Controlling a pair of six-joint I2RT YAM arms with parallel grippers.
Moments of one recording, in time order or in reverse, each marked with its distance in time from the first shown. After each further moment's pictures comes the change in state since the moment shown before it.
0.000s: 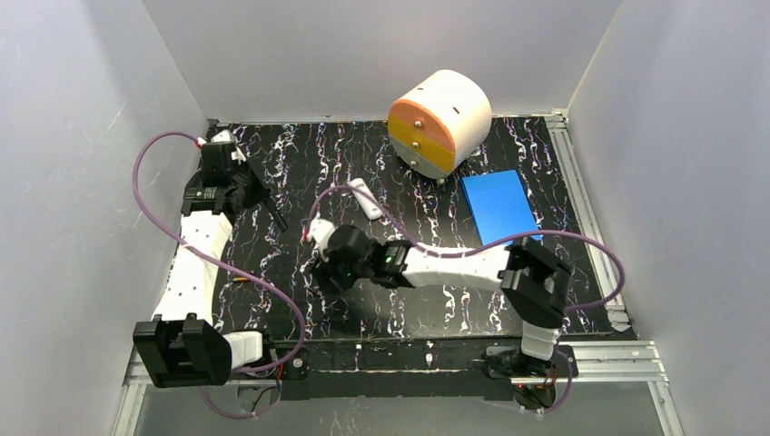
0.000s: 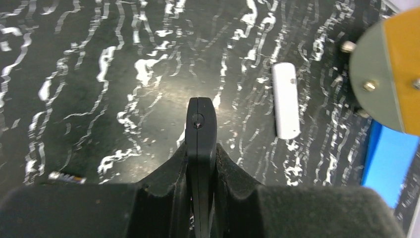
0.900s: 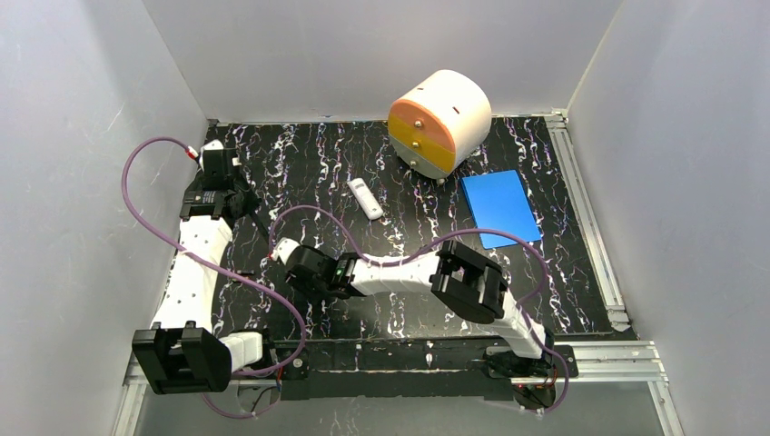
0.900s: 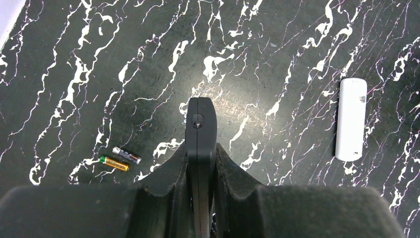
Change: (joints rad) left arm 0.001 -0.045 -0.013 -0.126 -0.291 0.022; right arm 0.119 0.418 0.359 -0.120 0.162 -0.015
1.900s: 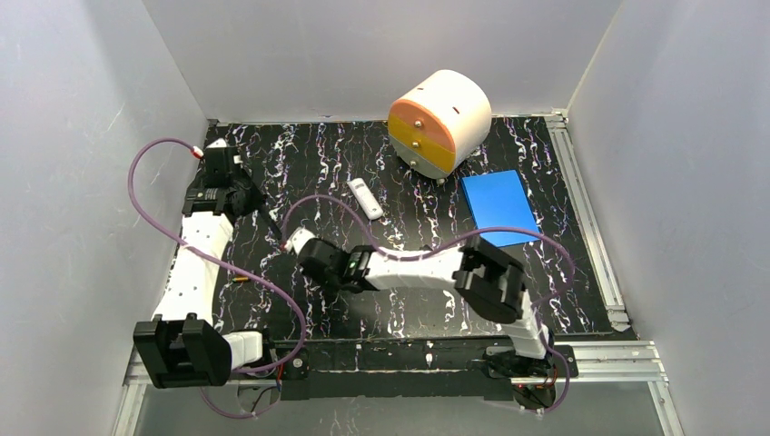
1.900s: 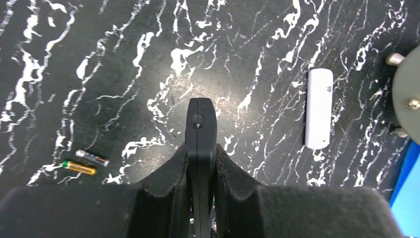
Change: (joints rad) left arm 0.000 0.021 -0.002 0.030 0.100 -0.045; right arm -0.008 -0.093 -0.063 -0.098 0.104 0.003
